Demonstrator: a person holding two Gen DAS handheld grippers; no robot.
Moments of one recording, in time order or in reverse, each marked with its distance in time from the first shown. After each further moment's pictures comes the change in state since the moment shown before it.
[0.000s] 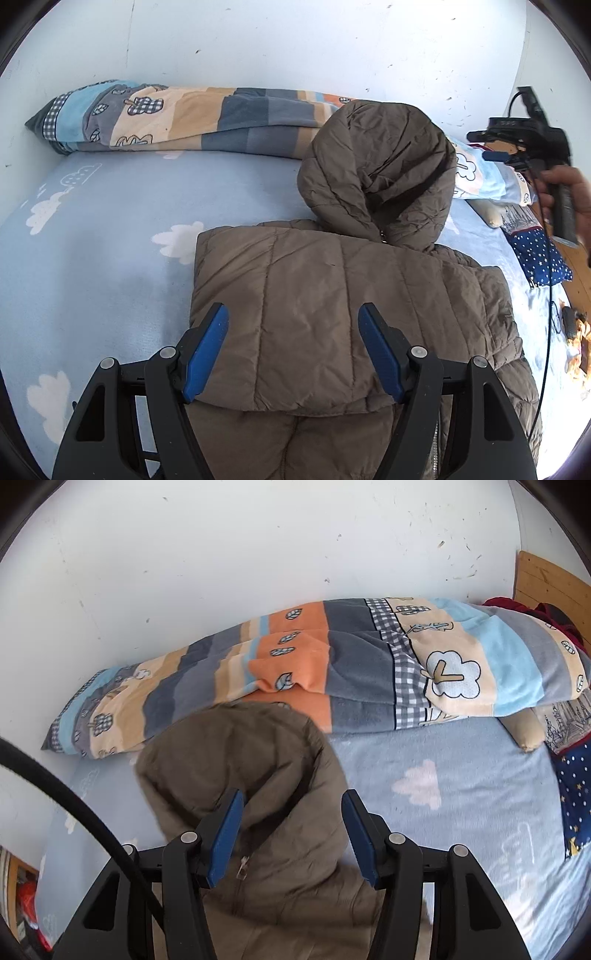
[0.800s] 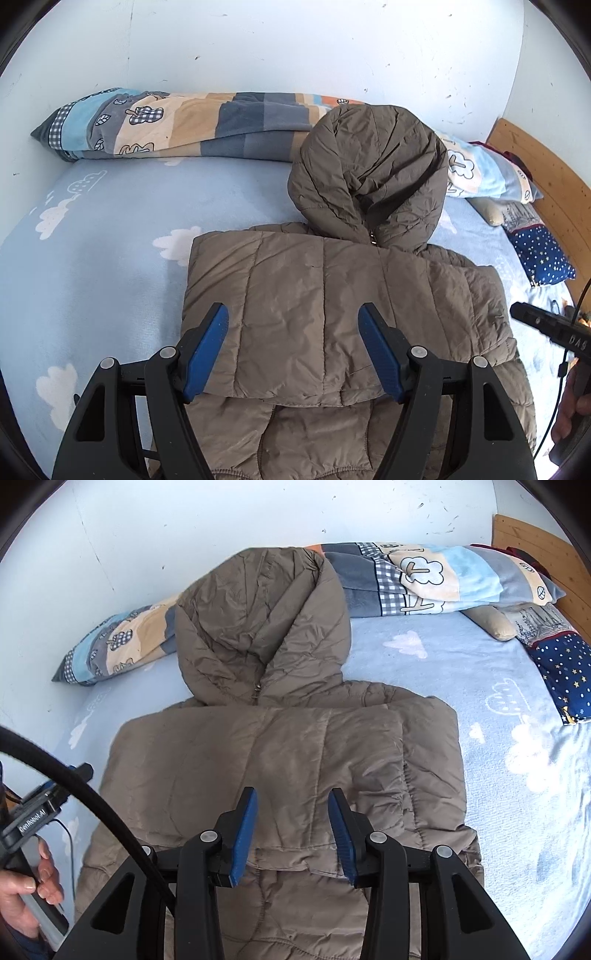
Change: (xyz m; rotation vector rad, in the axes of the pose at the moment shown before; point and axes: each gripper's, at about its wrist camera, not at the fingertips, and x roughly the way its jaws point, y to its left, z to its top) left arm -0.022 -0.028 0.002 0.013 -0.007 0.031; right arm -0.081 0.025 -0.229 0.007 0.082 0.006
